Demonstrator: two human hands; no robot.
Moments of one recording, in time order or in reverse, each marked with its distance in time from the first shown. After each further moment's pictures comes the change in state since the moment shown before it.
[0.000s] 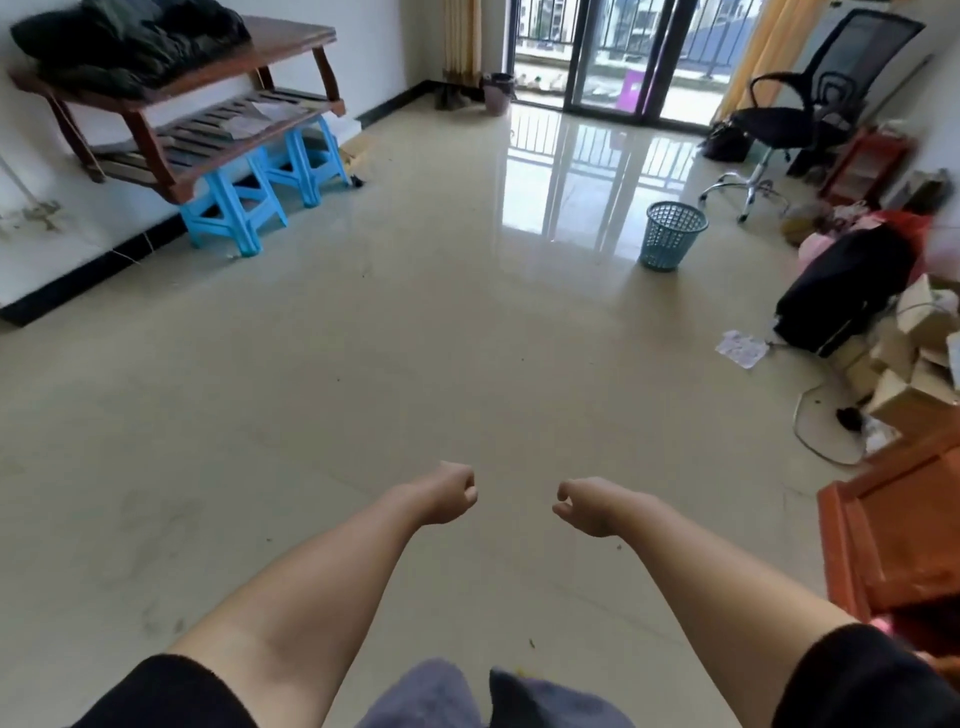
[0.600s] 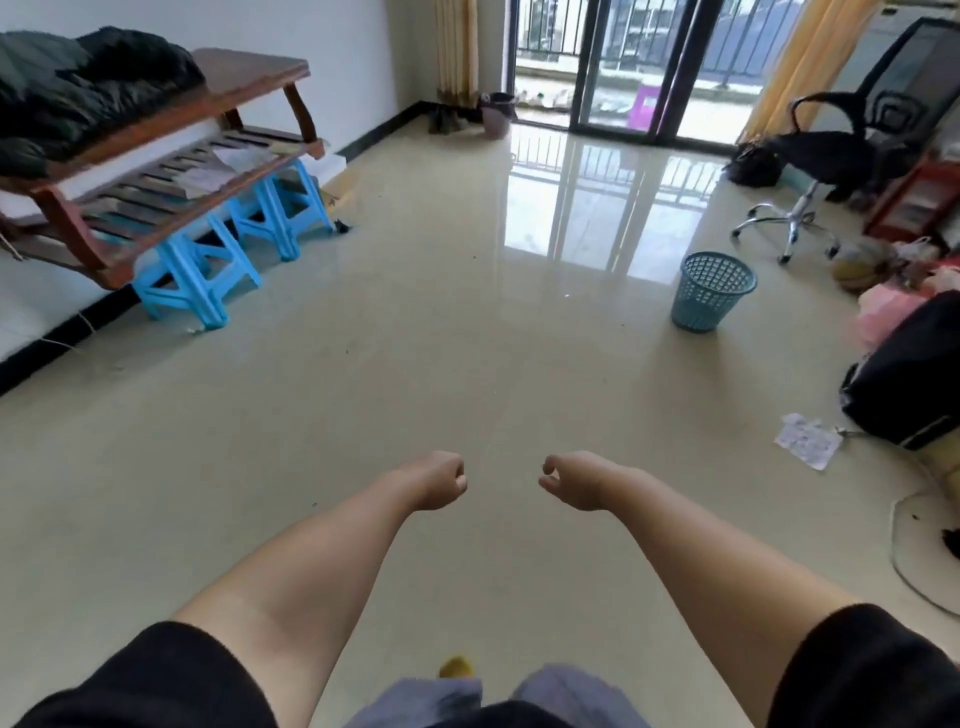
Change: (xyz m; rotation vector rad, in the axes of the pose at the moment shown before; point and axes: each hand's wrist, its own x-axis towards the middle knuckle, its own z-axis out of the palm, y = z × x) left_hand 0.386 -0.055 -0.309 0.079 0.000 -0.013; right_hand 0.350 0.012 -0.355 0.046 0.073 -0.035
